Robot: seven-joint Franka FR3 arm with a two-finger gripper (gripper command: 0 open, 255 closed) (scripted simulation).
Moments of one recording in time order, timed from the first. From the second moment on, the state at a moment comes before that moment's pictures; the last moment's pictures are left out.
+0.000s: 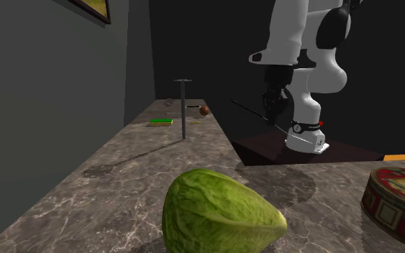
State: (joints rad) arm 0.16 -0.30 0.16 -2.54 0.00 2.29 0.76
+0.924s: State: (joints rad) arm 0.38 -0.57 0.38 -2.72 0.18 2.20 1.05
